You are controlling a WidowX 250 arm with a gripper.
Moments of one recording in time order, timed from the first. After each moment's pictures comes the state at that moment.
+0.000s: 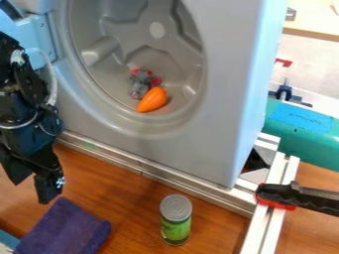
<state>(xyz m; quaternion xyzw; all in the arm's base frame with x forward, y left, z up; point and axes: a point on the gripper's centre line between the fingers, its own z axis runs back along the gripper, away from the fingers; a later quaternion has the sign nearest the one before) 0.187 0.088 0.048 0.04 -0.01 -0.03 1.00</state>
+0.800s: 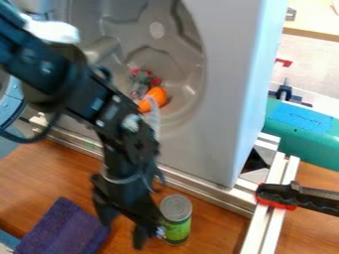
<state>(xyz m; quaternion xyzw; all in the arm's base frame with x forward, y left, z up) 0.210 -0.043 0.011 0.01 -0.03 -0.08 1.00</state>
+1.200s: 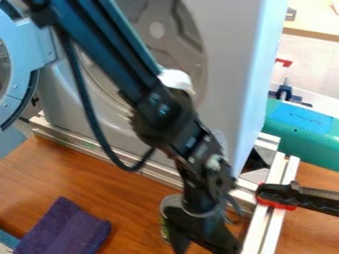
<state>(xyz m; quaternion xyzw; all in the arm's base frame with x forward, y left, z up) 0.238 -0.129 -0.028 -0.05 -0.03 -0.07 1.00</state>
